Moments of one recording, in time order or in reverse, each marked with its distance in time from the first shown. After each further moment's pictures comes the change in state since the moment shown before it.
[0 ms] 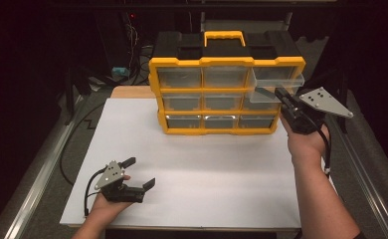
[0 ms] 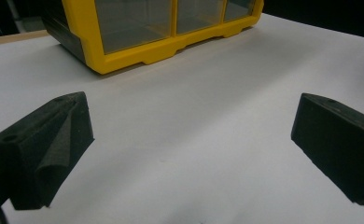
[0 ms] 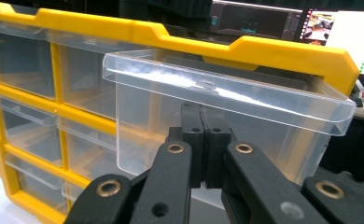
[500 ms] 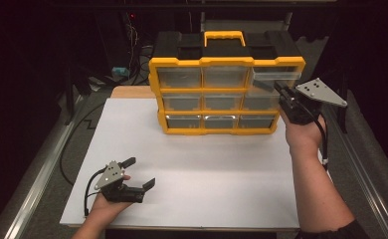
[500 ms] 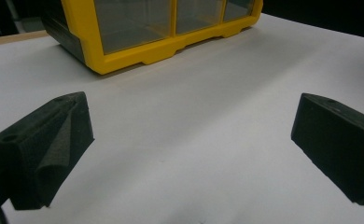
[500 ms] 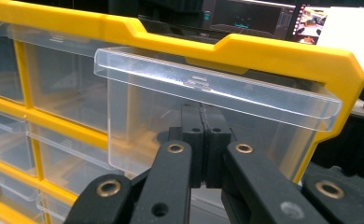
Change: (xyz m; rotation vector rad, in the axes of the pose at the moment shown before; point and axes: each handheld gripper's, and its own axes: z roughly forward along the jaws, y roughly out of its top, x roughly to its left) left arm 0.000 0.000 0.000 0.000 -0.002 0.001; right arm -0.008 0.004 0.022 0.023 -0.031 -0.006
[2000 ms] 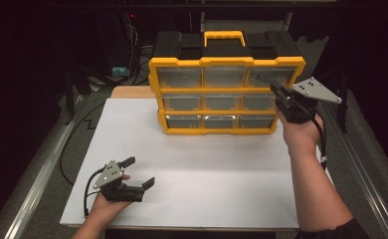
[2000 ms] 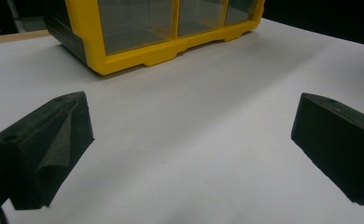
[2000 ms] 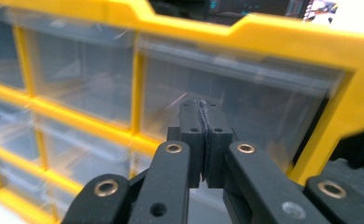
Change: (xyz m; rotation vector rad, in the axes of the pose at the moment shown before) left arm 0.002 0.000 0.000 -0.015 0.003 -0.022; right arm 0.004 -0.004 0.004 0.044 0.027 -0.001
